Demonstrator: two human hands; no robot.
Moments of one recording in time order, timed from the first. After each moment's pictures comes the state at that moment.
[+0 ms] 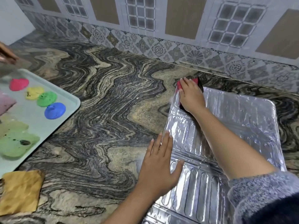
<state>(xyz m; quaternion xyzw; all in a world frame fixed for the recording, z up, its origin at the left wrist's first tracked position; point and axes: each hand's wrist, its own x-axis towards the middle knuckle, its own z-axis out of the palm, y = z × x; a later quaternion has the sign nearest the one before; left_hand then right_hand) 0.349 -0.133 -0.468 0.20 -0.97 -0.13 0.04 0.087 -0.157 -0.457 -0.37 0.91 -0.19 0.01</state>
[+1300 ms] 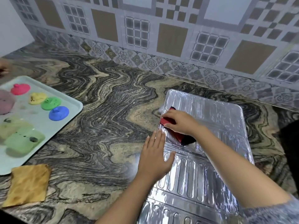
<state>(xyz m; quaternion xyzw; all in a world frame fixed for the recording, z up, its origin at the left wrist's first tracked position) 0.351 -0.134 -0.465 0.19 -0.96 -0.19 0.06 0.171 -0.093 -0.406 -0.52 0.83 -0.10 0.14</state>
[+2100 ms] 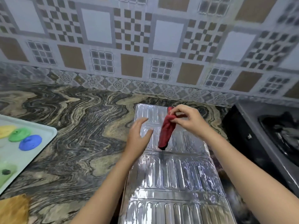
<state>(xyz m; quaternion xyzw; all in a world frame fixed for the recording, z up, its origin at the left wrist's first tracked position) 0.329 -0.141 -0.363 0.12 -0.82 -0.52 0.22 0.222 0.021 -0.288 -0.38 0.84 -0.40 0.02</state>
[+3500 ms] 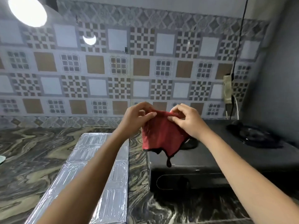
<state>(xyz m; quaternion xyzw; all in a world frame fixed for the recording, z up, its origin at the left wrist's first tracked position) 0.382 0.207 -0.149 -0.17 -0.80 -0.51 0.27 0.342 0.407 -0.137 -0.35 0.83 -0.38 -0.20</state>
